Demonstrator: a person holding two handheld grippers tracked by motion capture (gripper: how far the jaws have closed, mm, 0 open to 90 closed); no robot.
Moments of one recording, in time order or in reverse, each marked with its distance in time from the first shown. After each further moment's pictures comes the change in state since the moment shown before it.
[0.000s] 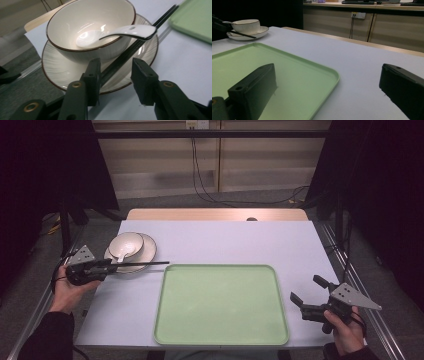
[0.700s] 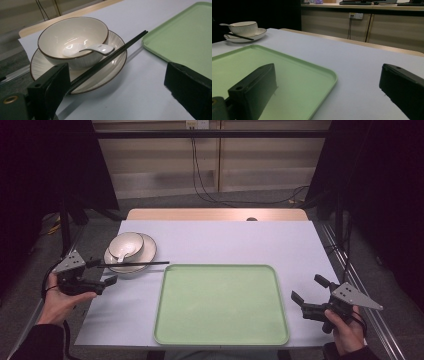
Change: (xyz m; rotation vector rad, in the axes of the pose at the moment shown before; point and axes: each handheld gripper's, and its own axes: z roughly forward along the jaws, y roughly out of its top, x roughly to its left) left arm -0.026 0.004 -0.032 -0.120 -0.034 -0.114; right arm -0.002 0.000 0.000 -0.006 -0.013 0.018
